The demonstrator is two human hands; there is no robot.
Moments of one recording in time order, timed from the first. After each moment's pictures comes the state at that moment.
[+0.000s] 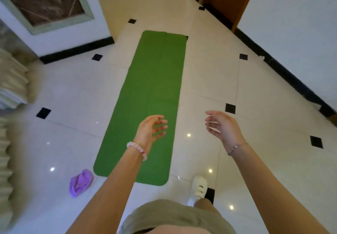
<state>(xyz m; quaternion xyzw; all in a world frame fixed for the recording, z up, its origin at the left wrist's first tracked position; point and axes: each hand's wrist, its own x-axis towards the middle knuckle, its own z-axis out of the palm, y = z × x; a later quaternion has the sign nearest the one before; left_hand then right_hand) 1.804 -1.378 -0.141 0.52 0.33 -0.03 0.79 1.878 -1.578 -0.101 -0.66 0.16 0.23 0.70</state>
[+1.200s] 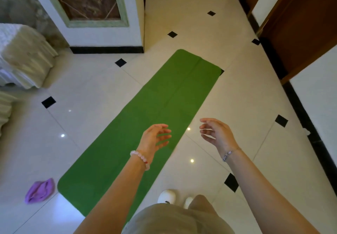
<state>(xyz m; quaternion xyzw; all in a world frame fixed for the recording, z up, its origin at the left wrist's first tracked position) 2.213 -1.367 -0.148 0.41 0.46 0.11 0.78 2.361 -1.498 -0.119 -0.69 0.01 0.40 0.61</state>
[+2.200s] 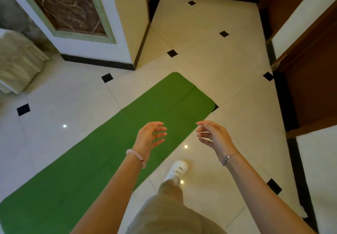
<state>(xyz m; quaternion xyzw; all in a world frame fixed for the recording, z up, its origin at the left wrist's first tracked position) 2.690 -1.300 -0.149 0.36 0.52 0.21 0.74 2.863 -1.410 -0.132 -0.68 -0.10 0.48 0.55</state>
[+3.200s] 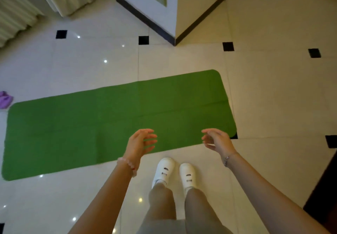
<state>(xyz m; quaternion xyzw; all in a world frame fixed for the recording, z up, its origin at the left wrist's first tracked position) 2.852 -1.236 -0.251 0.15 0.69 0.33 0.63 3.097 -1.219 -0.280 -0.70 -0.22 0.62 0.28</state>
